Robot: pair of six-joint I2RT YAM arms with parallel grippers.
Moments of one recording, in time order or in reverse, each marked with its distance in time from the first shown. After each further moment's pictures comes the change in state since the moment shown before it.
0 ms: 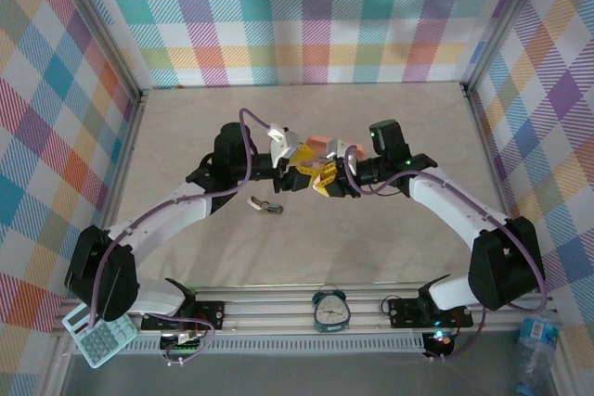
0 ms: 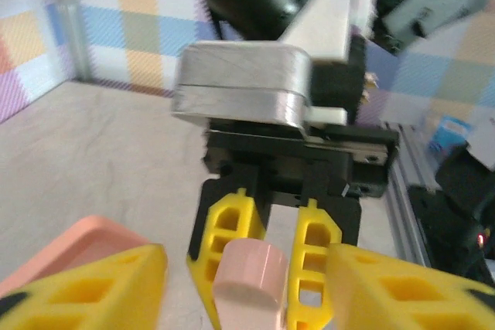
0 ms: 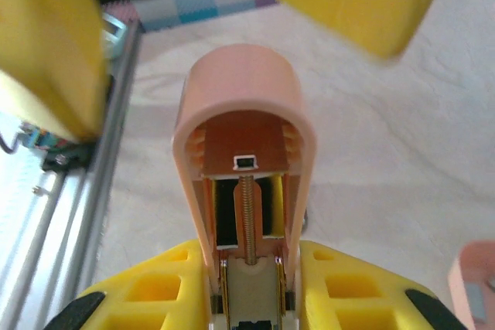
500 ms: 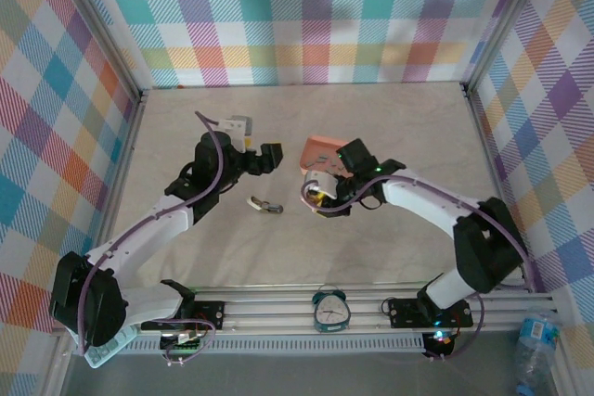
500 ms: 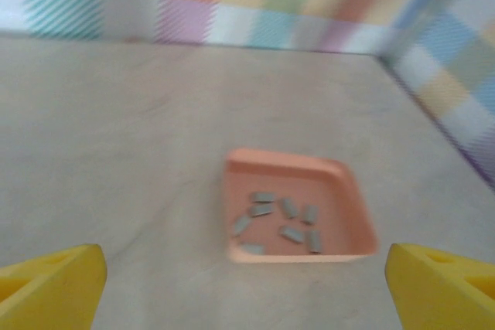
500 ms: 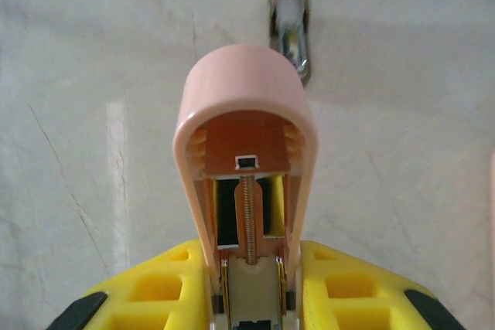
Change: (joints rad) left arm 0.102 -0.132 -0.076 -0.216 -0.742 -0.468; right arm 0.202 0.155 0.016 -0.161 0.459 -0.175
